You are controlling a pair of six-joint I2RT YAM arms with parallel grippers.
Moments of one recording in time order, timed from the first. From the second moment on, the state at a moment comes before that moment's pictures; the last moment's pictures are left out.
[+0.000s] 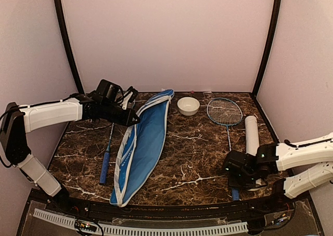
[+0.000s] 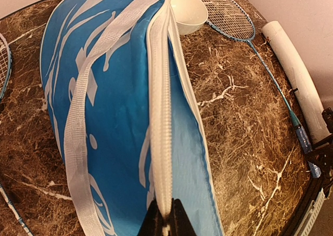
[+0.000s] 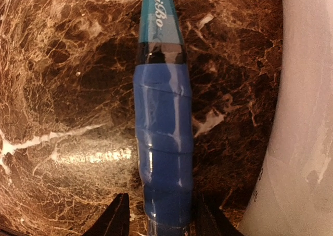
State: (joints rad) left arm -0.57 1.55 1.13 -0.36 0.26 -0.20; right arm 1.13 1.14 0.54 -0.82 0.24 1.28
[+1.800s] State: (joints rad) left arm -0.34 1.59 1.13 -0.29 0.28 -0.23; right arm 1.63 1.17 0.91 -1.03 0.33 0.97
